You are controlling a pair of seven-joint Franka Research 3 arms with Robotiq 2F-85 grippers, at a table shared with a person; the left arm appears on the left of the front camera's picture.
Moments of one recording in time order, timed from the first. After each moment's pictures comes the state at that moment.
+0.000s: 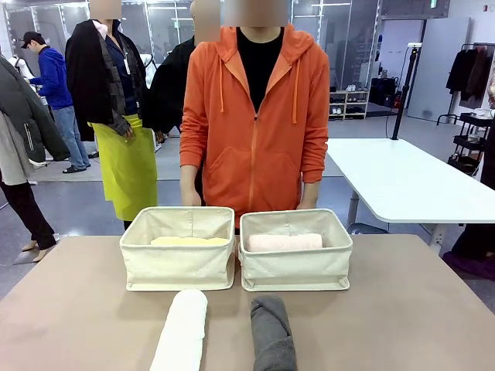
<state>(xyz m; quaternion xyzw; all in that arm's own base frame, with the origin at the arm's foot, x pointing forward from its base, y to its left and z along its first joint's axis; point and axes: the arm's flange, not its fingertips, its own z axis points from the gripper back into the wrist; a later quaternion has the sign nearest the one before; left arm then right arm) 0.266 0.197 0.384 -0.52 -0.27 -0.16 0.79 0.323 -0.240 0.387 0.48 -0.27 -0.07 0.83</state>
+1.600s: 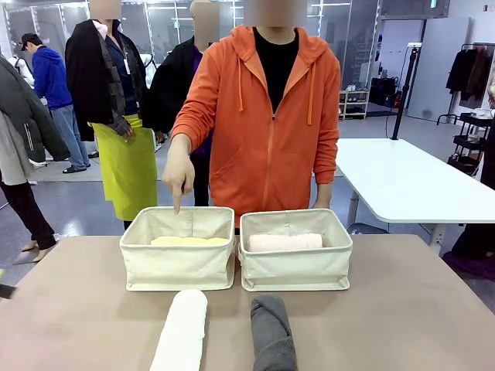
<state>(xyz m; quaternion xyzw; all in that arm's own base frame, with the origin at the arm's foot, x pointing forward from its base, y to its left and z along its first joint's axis) 0.297 0.140 0.391 -0.53 -0.19 -0.20 0.80 0.324 -0.240 0.387 0.47 -0.27 -0.07 0.83</state>
